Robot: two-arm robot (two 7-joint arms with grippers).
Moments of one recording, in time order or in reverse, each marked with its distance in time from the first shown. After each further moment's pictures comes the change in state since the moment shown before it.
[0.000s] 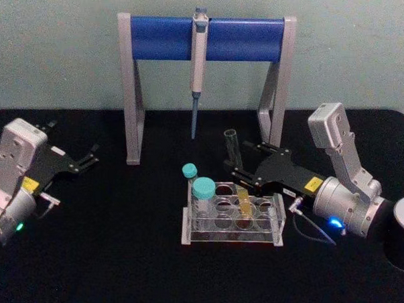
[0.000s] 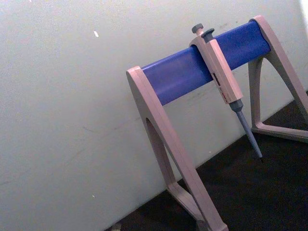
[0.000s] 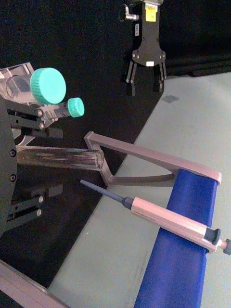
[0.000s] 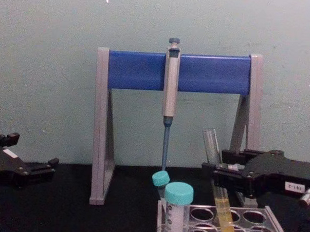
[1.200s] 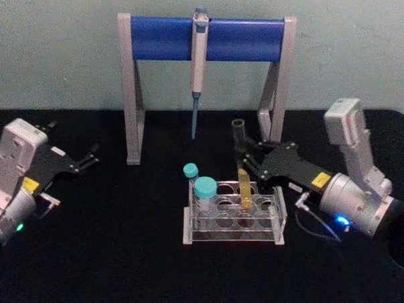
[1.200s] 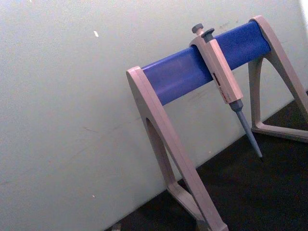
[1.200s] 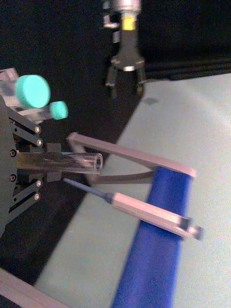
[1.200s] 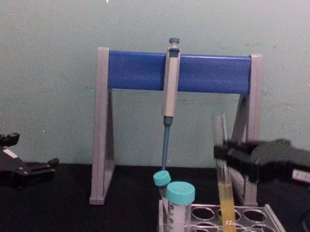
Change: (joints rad) left arm 0.000 0.000 0.000 0.000 0.000 0.000 0.000; right arm -0.020 -0.002 0.036 -0.013 0.039 -0.053 0.026
